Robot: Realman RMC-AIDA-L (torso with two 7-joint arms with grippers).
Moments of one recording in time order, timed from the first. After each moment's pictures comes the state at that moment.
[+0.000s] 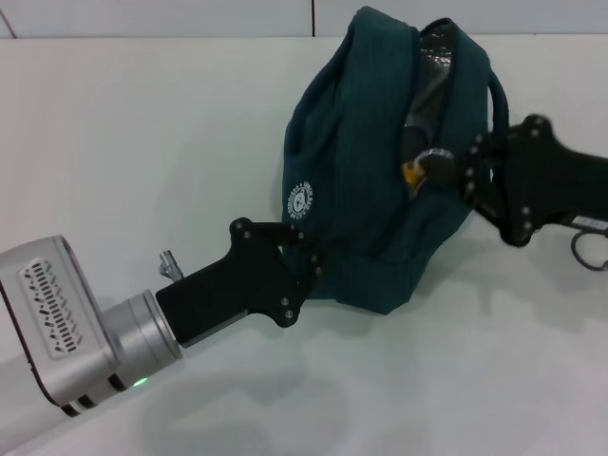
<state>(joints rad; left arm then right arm) -0.52 -2.11 0.98 -0.10 1.31 1.56 -0.16 0.49 2.02 -1.10 -0.55 -1.33 -1.68 0.88</state>
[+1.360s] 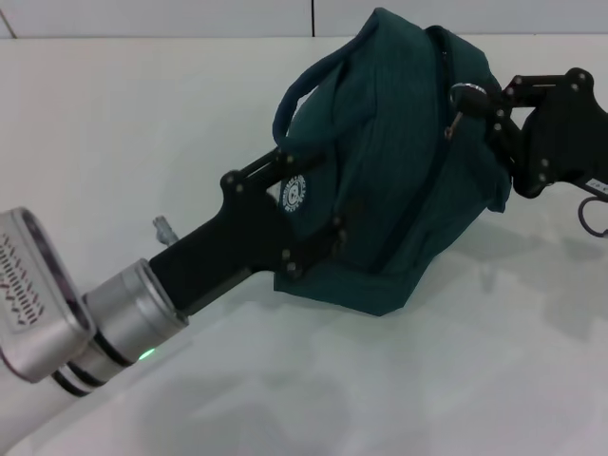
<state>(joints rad) -0.57 -2.11 0.86 -0.17 1.31 1.70 -0.19 0.49 2.03 -1.11 -0.44 -1.13 -1.65 0.68</state>
